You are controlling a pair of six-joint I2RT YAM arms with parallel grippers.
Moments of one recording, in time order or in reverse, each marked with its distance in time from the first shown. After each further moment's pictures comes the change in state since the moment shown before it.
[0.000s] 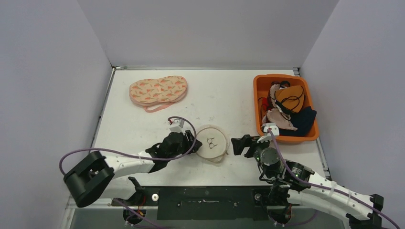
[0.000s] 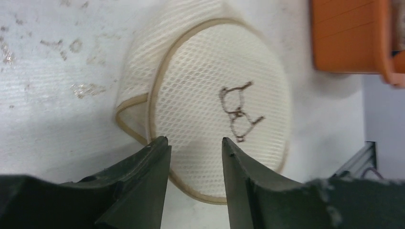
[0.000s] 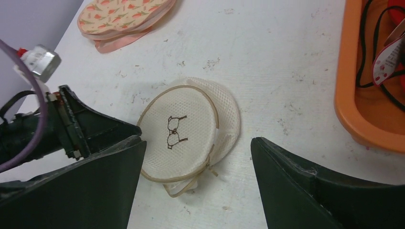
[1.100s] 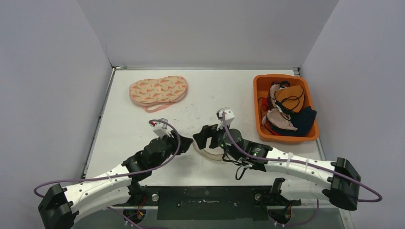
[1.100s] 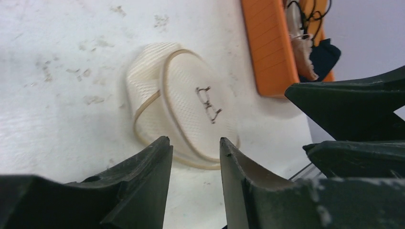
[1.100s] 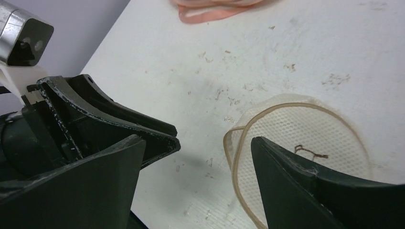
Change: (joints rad) left arm -0.058 -0.603 -0.081 -0.299 -0.164 -0.027; right arm 0.000 0.691 0.263 0.438 -0.344 -0.057
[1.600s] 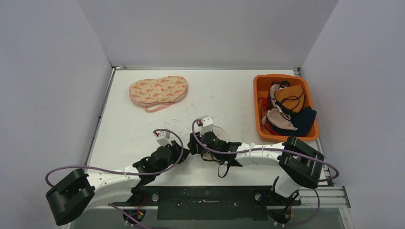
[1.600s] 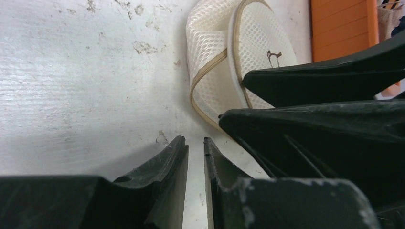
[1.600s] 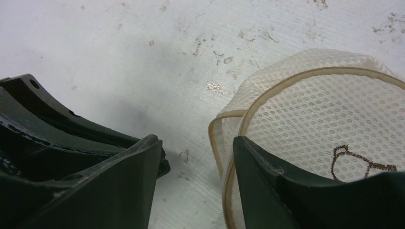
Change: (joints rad) left arm 0.000 0.285 -0.167 0.312 0.035 -0.070; right arm 0.000 0.376 0.023 0.130 -0.012 -0.002
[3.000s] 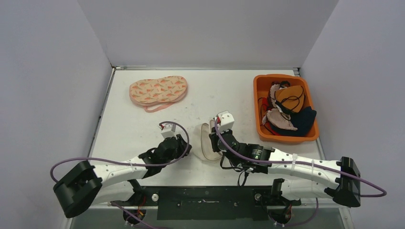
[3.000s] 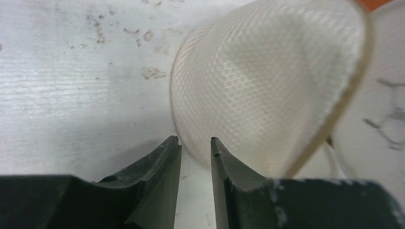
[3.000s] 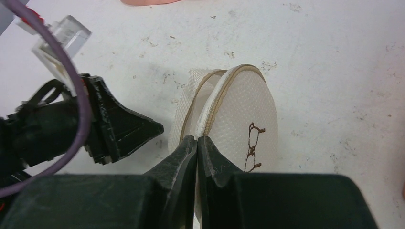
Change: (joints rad) left arm 0.014 0.007 0.168 -0.200 -0.024 0.076; right arm 0.125 -0.457 0.092 -0.488 0.329 -0.083
